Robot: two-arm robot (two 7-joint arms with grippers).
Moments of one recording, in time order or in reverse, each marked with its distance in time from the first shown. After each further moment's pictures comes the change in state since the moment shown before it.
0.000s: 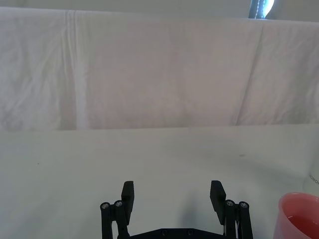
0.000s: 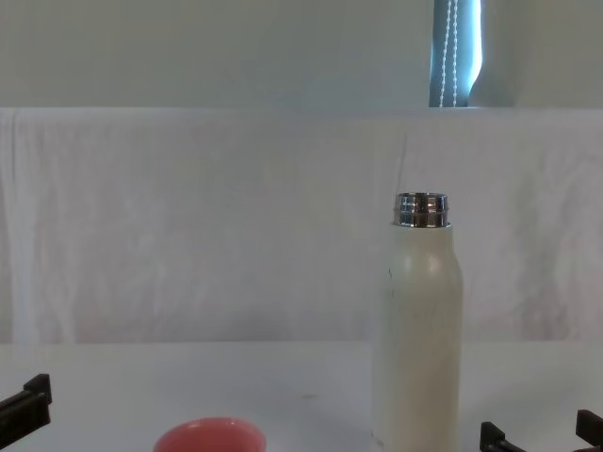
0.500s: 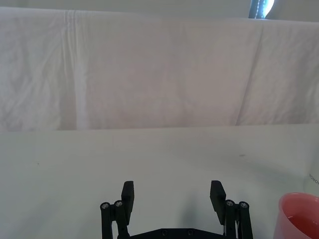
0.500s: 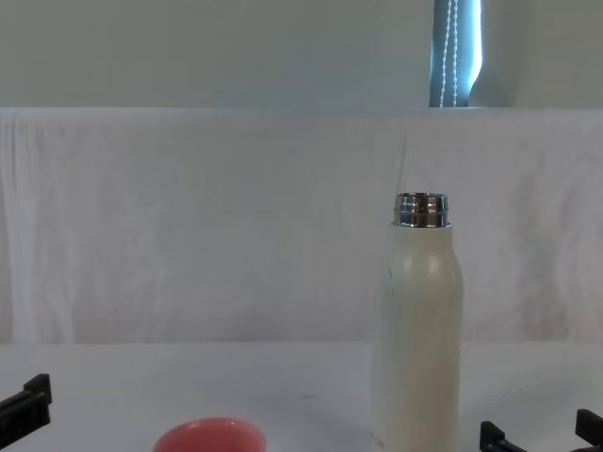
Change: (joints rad) left arm 0.000 0.000 0.000 0.000 0.000 0.000 0.000; right arm 0.001 0.001 -0.001 0.000 0.001 0.001 0.000
